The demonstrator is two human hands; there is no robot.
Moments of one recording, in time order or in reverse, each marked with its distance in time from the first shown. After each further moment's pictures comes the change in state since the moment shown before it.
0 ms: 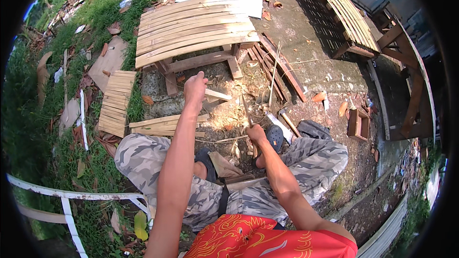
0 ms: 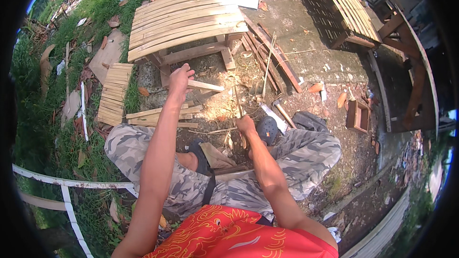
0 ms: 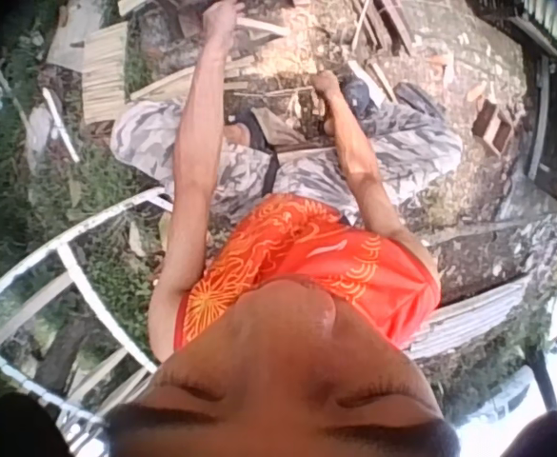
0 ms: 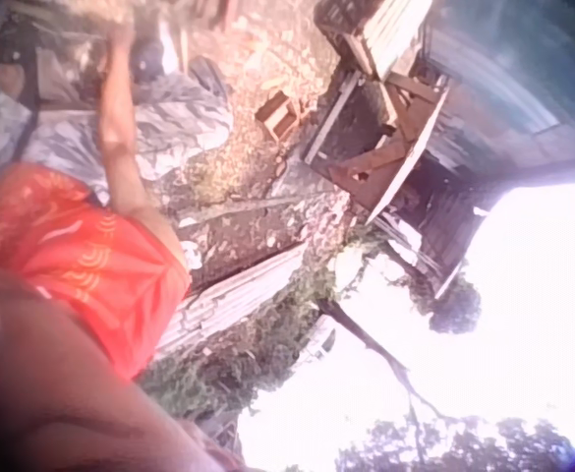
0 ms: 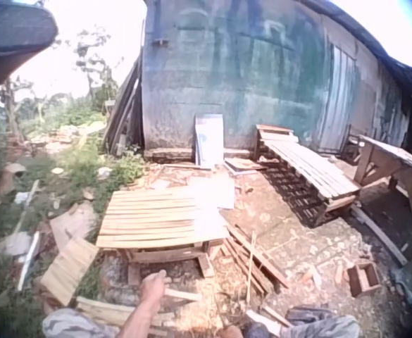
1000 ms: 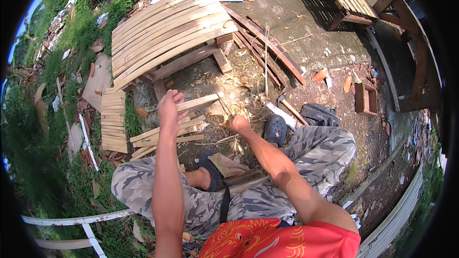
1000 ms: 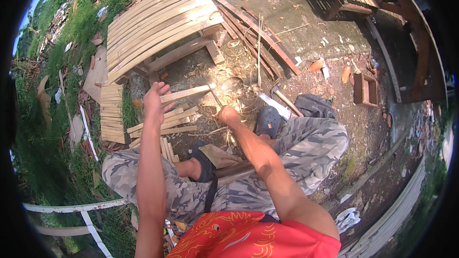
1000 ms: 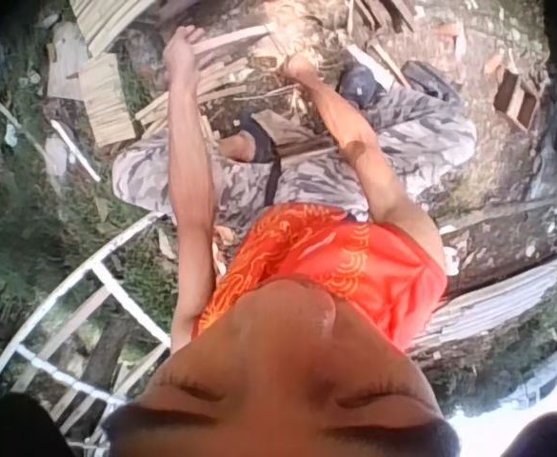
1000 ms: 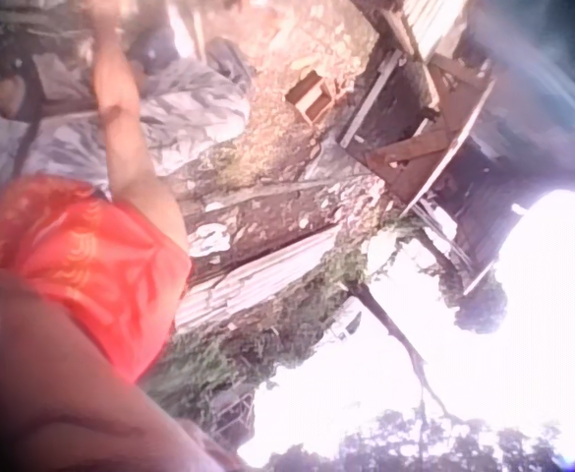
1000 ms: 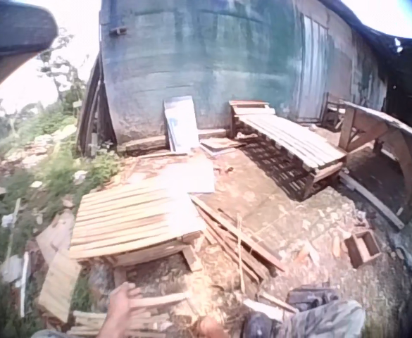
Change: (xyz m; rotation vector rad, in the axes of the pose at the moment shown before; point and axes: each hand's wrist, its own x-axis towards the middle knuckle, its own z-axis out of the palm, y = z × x) left_hand -0.016 0.007 -0.008 -0.005 0.065 -0.076; right_hand 0.028 -0.047 0.024 -0.310 -0.014 -0.155
